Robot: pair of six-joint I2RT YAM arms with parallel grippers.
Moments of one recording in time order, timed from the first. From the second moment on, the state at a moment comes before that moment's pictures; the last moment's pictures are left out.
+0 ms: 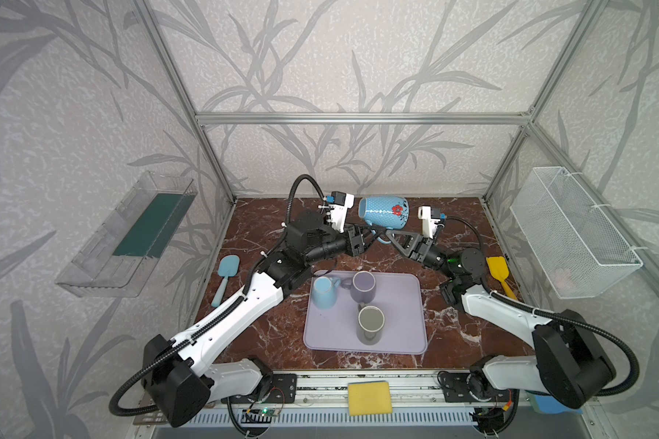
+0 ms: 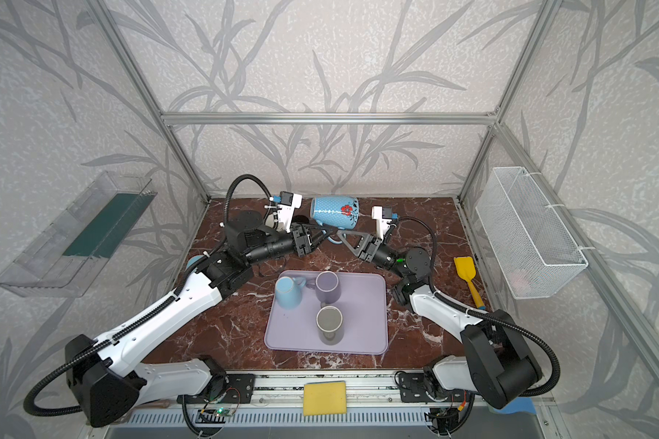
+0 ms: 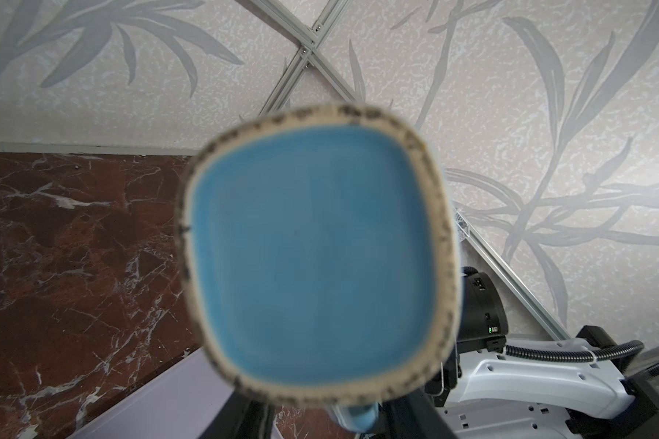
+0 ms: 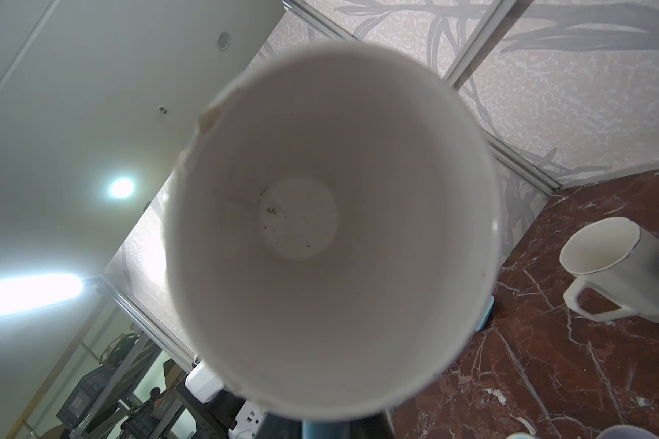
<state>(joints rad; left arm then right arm) -0.64 1.24 1.12 0.00 0.44 -0.64 0.46 1.34 0.63 1.22 -0.69 1.32</state>
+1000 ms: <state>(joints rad) -0.63 1.12 1.03 -0.21 0.29 -0.55 0.46 1.61 0.53 1.15 -0.62 1.19</state>
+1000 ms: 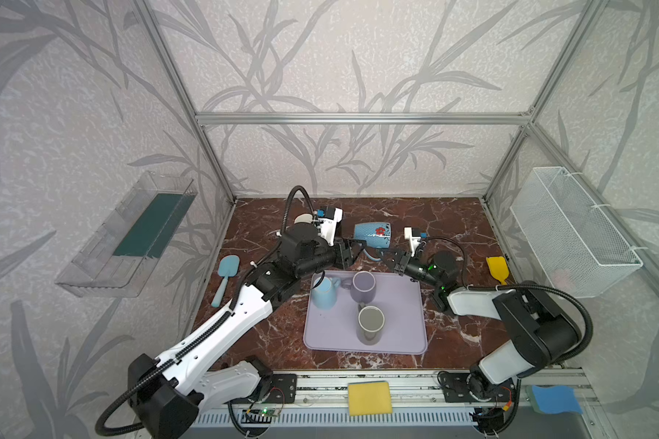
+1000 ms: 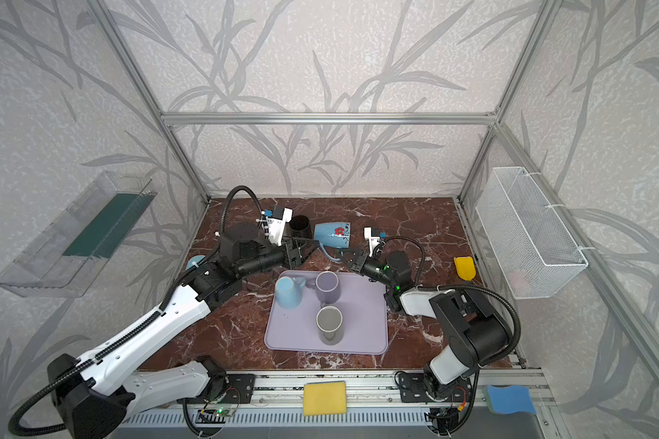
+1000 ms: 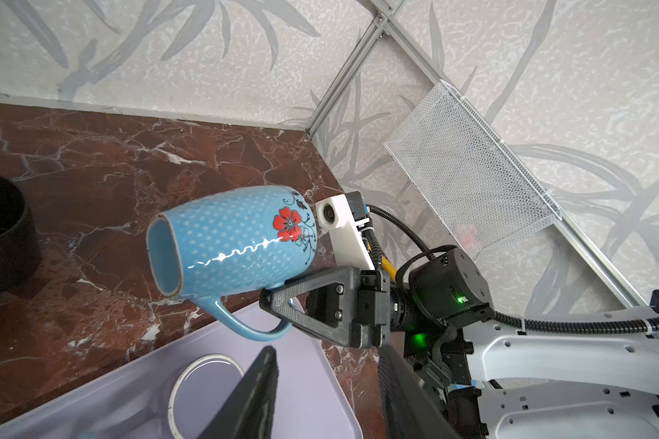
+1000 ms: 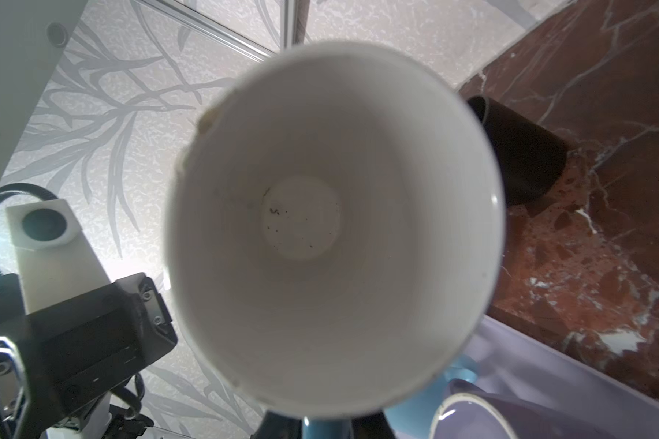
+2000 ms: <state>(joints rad) -0.62 1.03 1.00 -0.30 0.19 -0.51 0.45 1.72 0.75 0.64 -0.52 0.91</state>
